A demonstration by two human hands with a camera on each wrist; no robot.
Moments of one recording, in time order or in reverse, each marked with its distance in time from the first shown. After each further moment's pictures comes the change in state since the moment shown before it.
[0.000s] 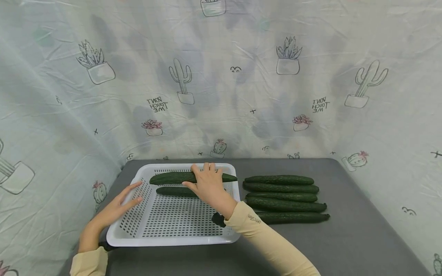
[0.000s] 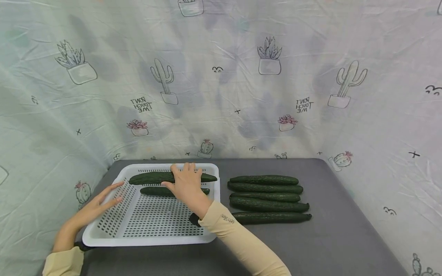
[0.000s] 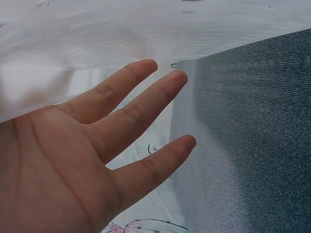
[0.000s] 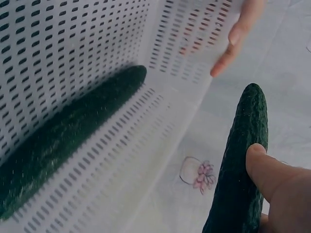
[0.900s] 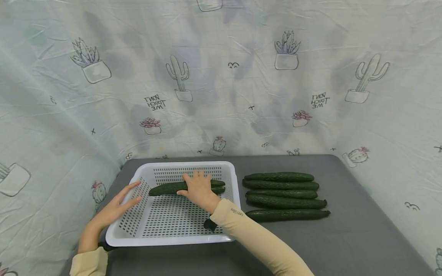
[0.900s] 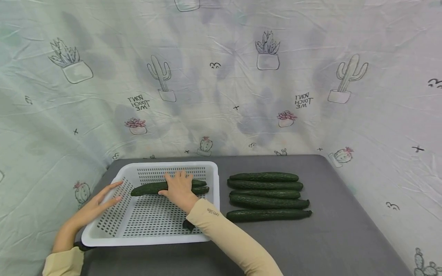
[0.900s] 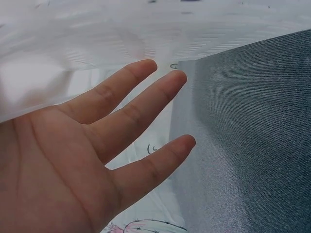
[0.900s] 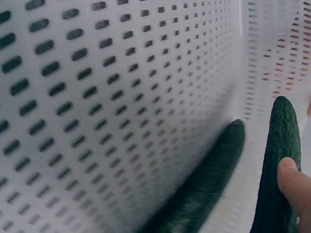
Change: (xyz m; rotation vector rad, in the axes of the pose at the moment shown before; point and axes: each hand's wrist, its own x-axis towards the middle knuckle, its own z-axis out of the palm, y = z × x) left_hand 0.001 -0.001 -0.001 -0.003 -0.012 -0.004; right_hand 0.023 -0.023 0.059 -0.009 -0.174 0.002
